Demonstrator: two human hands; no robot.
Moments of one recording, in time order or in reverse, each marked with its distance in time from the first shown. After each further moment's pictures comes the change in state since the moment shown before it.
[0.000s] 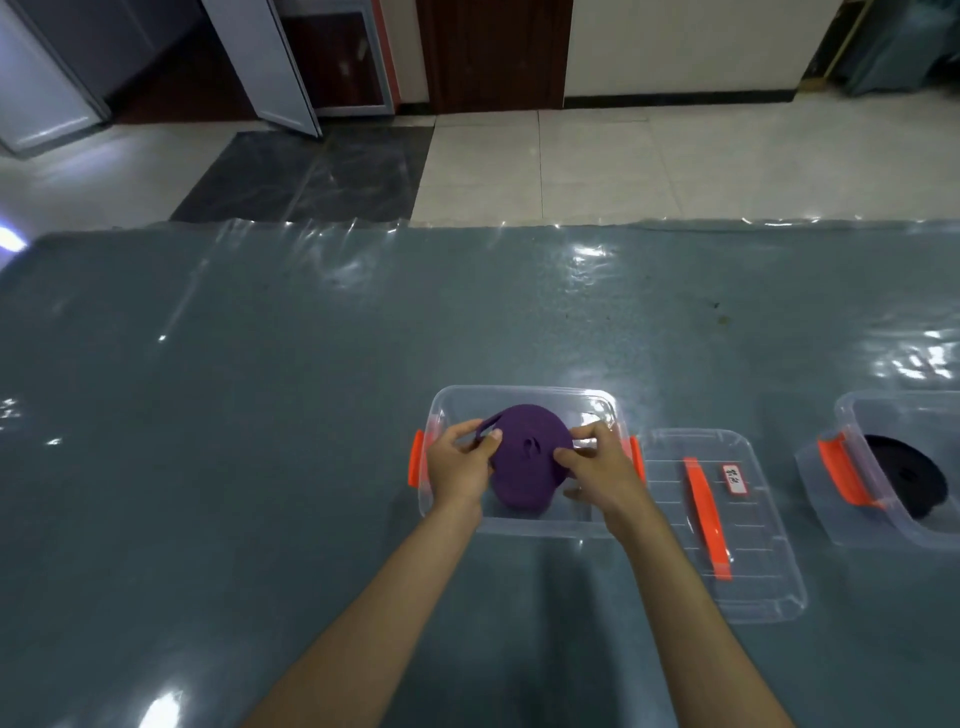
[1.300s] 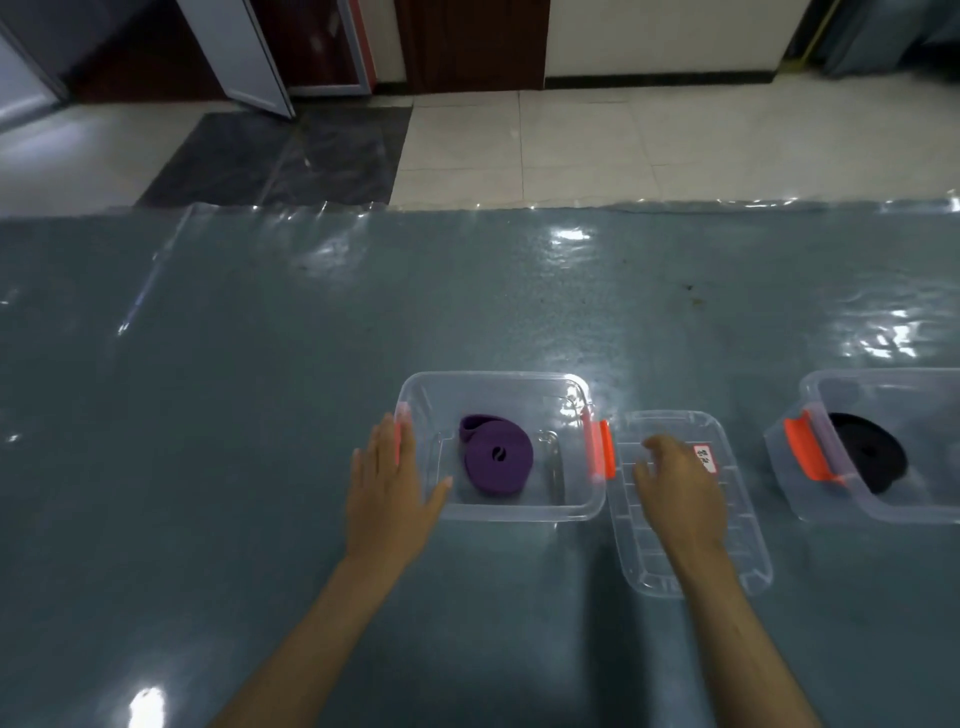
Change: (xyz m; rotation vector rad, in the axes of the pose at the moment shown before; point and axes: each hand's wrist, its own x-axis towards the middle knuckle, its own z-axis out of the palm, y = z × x) left_hand -0.028 -0.013 -0.073 1.388 -0.036 0.640; right_hand 0.000 0.067 -0.099 -0.814 0.484 -0.216
